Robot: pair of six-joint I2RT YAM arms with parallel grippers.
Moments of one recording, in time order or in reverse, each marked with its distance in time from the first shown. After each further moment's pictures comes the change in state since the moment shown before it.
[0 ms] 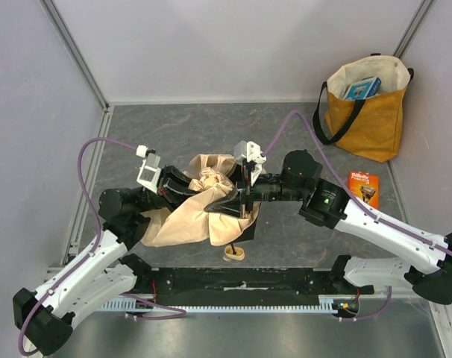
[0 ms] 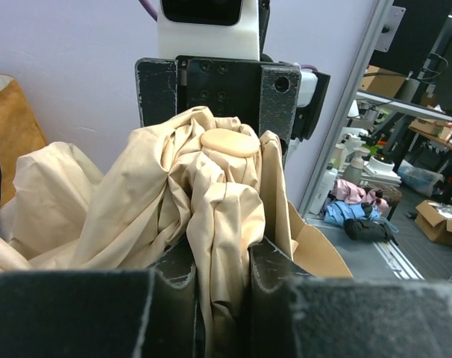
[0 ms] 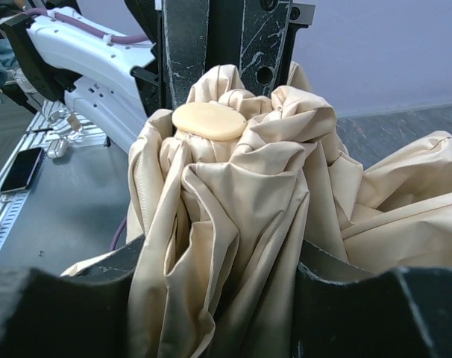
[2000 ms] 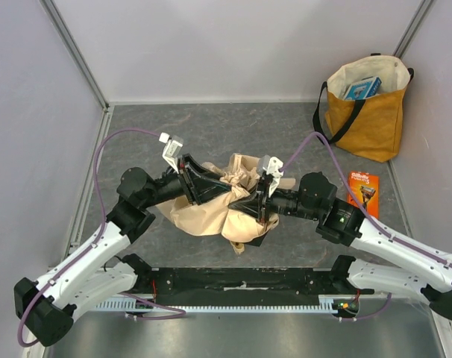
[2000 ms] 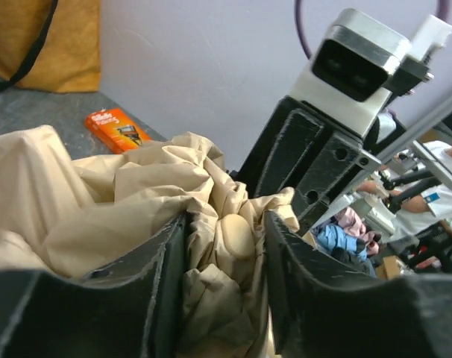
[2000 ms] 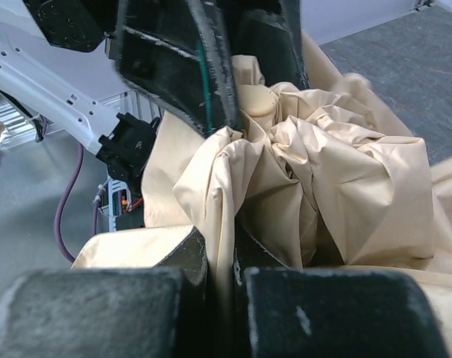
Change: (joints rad) left arm -0.026 0.076 0.089 -0.459 -0.230 -0.035; right arm -0.013 -0.241 -0.301 0.012 0.194 0.027
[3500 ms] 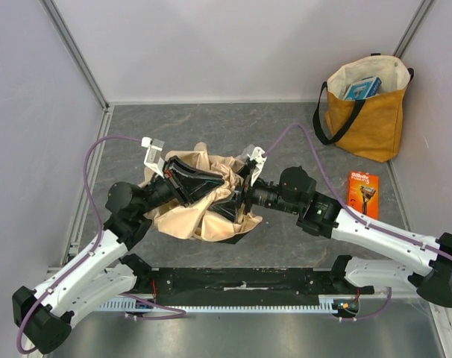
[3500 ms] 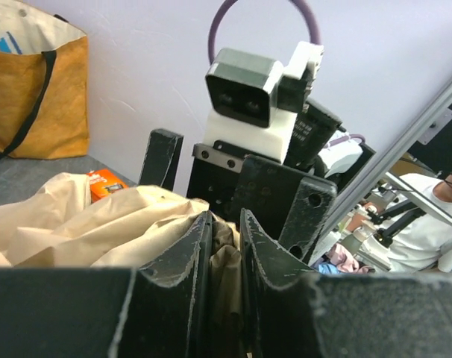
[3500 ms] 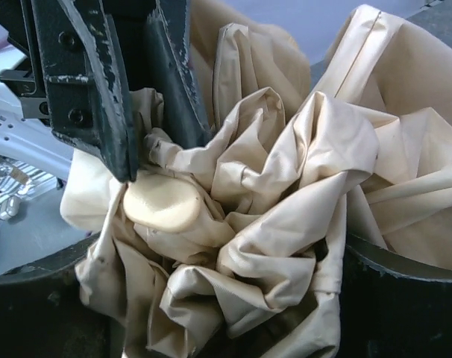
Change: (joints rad) left arm 0.006 -0.071 -0.069 0.238 -0.046 -0.078; right arm 0.021 0.181 0.073 0.135 0.081 0.152
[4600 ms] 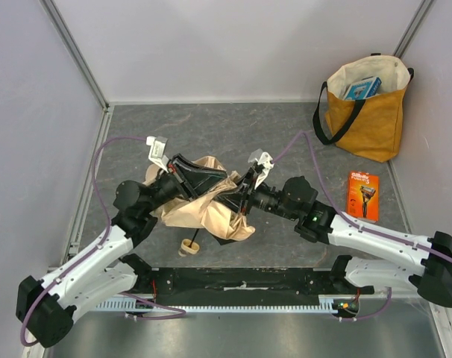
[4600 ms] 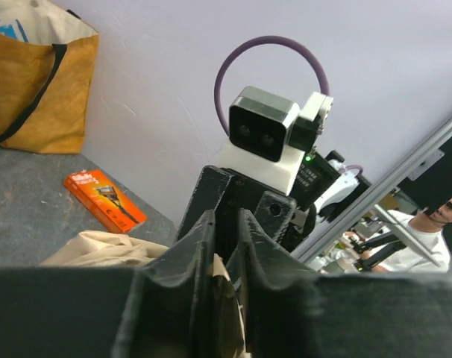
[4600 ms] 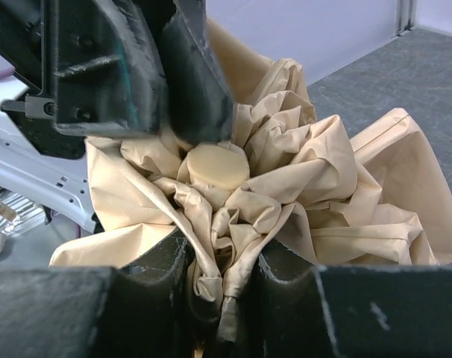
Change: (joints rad) left arm 0.001 0.089 -0.080 0.201 -0.063 -0.147; right arm 0.008 0.011 -0.171 0.301 0.074 0.046
